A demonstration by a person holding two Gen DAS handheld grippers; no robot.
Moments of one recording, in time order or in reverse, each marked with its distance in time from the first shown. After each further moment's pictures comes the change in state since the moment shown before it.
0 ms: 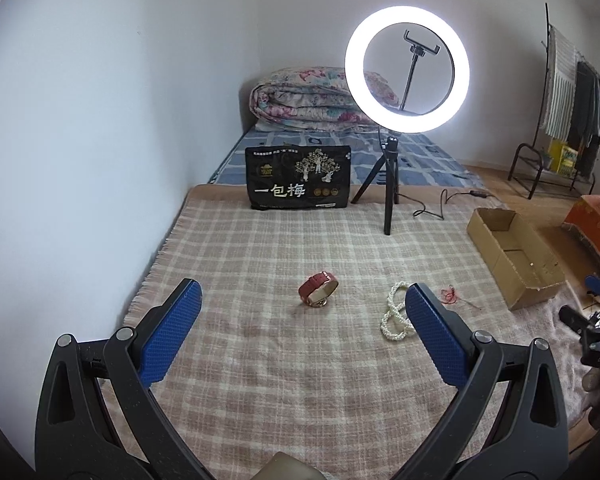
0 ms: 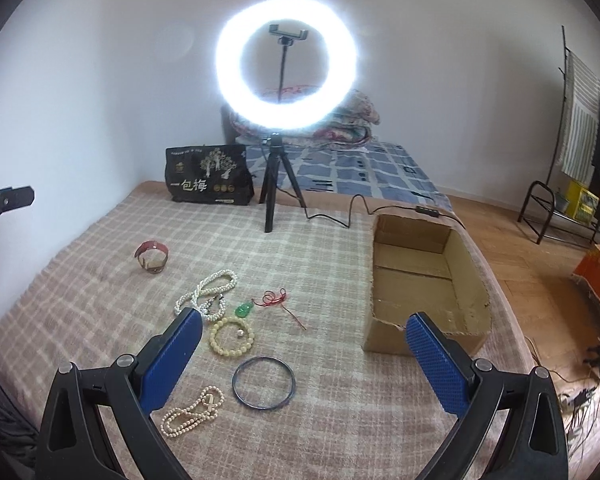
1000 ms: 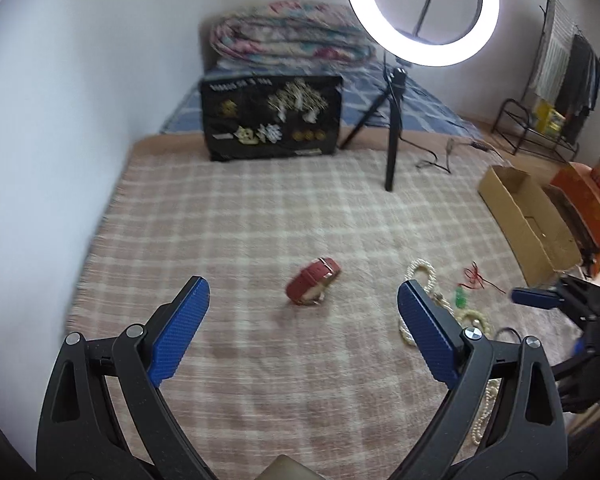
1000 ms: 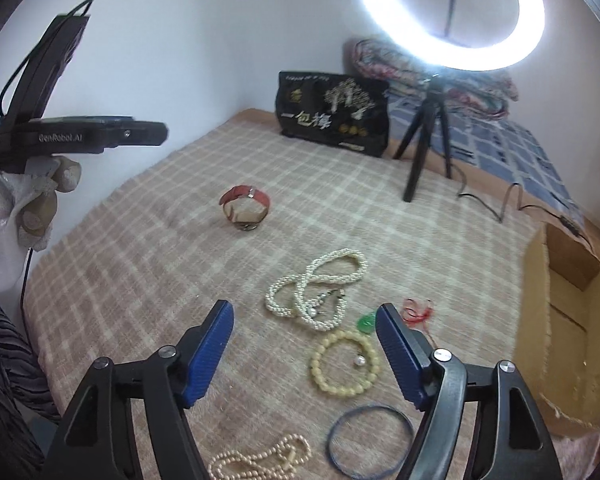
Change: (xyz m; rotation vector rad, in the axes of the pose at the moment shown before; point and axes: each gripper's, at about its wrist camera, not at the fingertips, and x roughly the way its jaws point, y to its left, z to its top) left arm 0.146 0.015 0.011 0.042 0.261 -0.126; right arm 0.125 0.092 0.020 -0.228 0.217 0.377
